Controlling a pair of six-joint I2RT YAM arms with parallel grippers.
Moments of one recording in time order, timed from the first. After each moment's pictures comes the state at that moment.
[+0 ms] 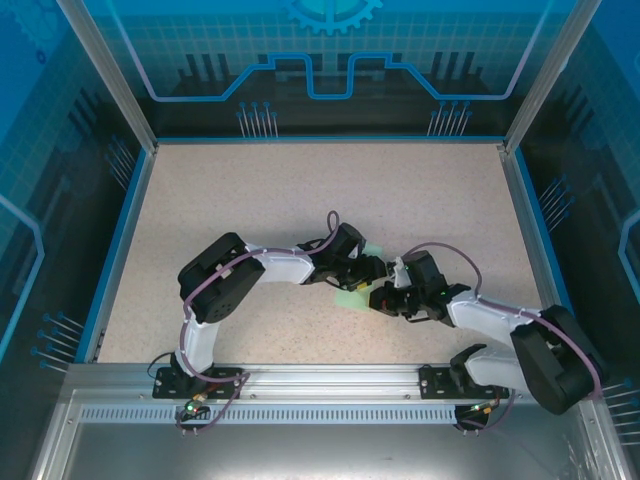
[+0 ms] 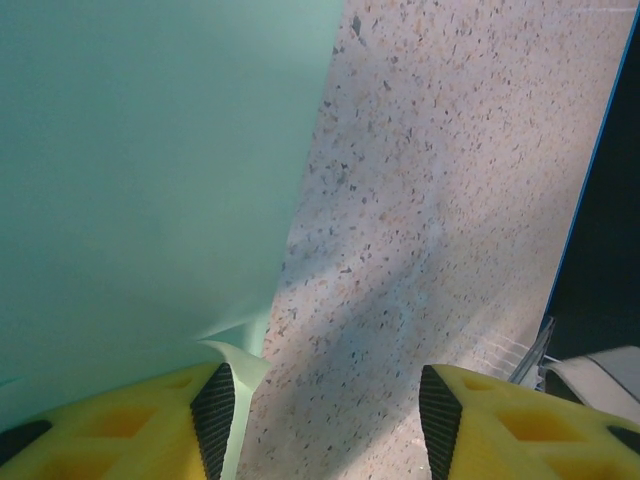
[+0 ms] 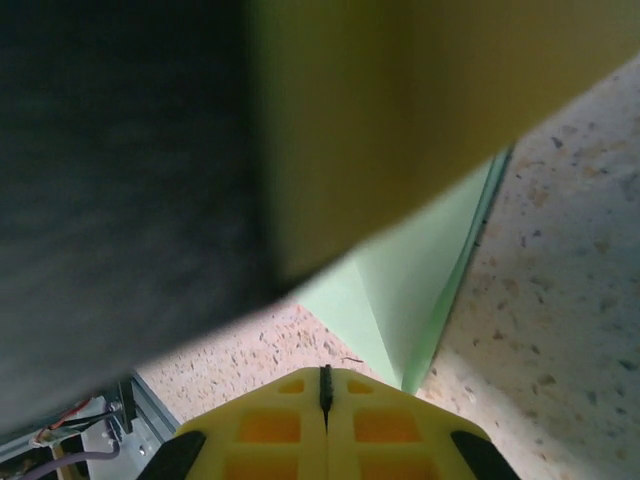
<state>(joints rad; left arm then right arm) -0.81 2.01 1.12 0.09 0.41 -1.15 0.48 1.24 0.35 -0.02 -0.55 0.80</state>
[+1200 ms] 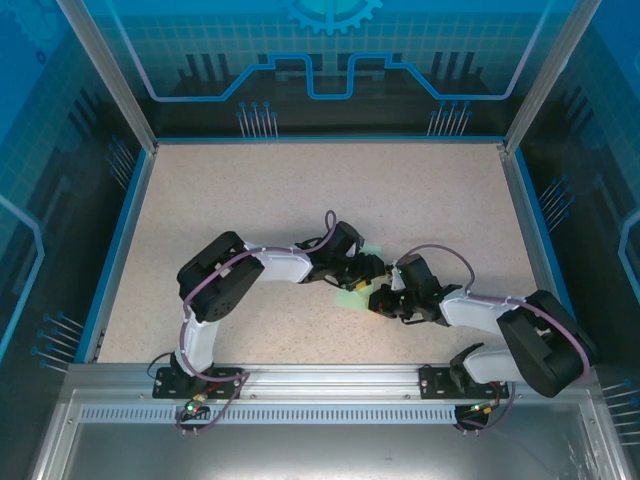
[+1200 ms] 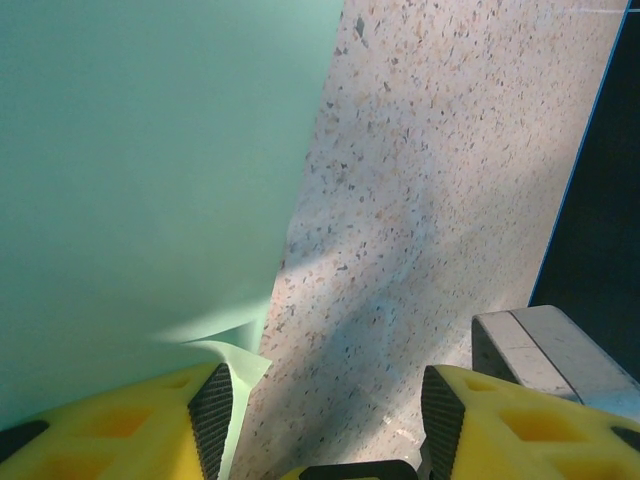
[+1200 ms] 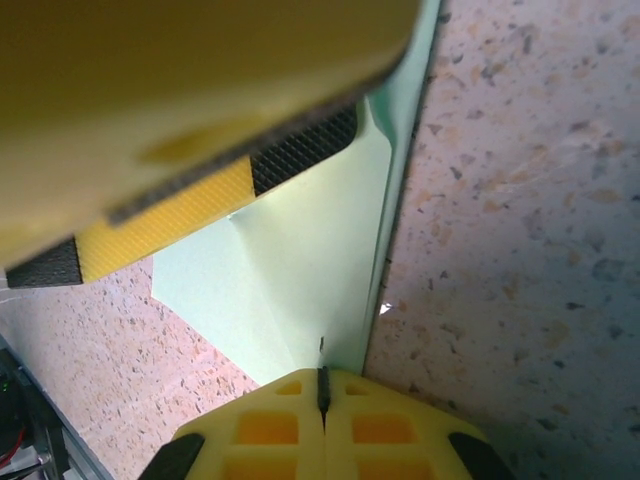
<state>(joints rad) -0.79 2.01 1.11 0.11 0.45 -1.16 0.53 1.32 0.34 0.01 -0.42 0.80</state>
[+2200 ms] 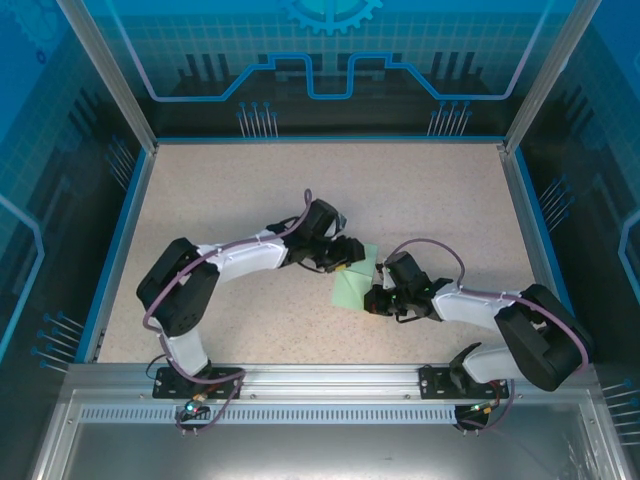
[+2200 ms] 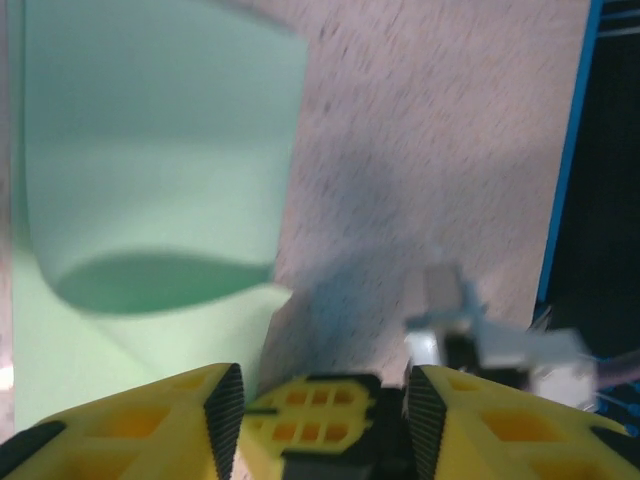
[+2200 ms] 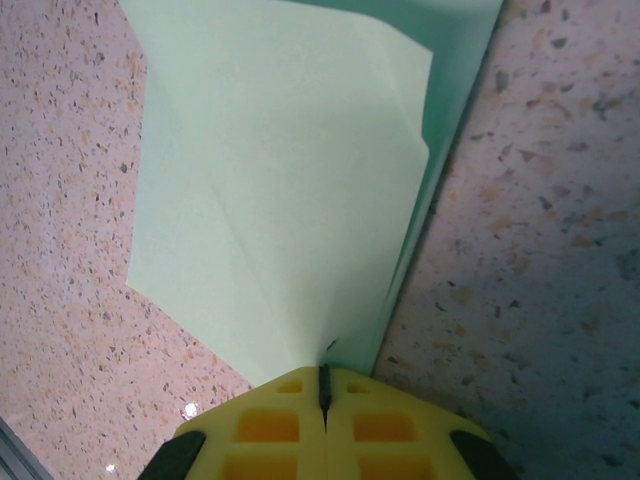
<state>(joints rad) -0.71 1.77 1.10 -0.20 0.43 -0.97 0.60 1.36 0.42 -0.08 -0.33 0.72</state>
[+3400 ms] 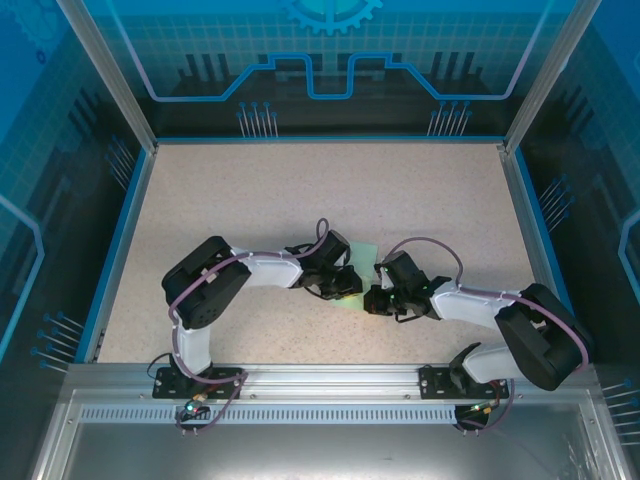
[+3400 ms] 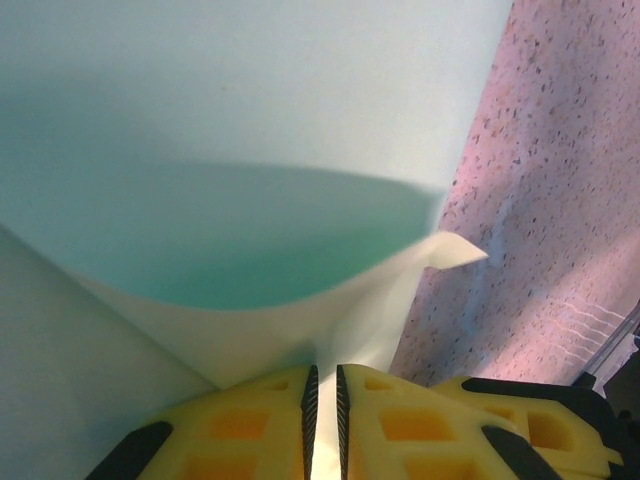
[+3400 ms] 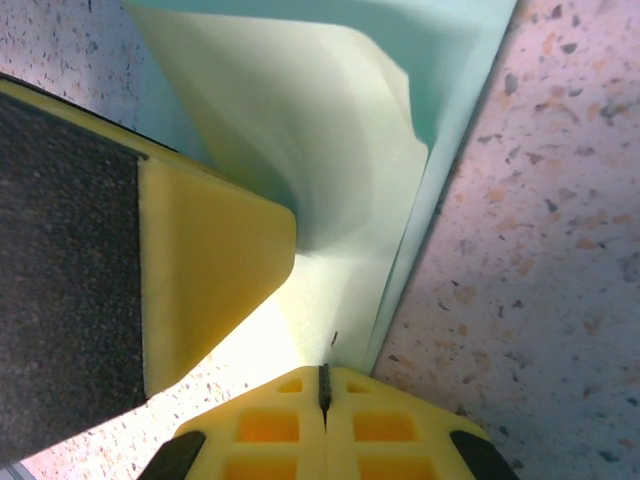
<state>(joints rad) -0.79 1.91 1.01 -0.08 0.41 -1.01 0.62 1.36 0.45 -0.13 -0.30 0.69</state>
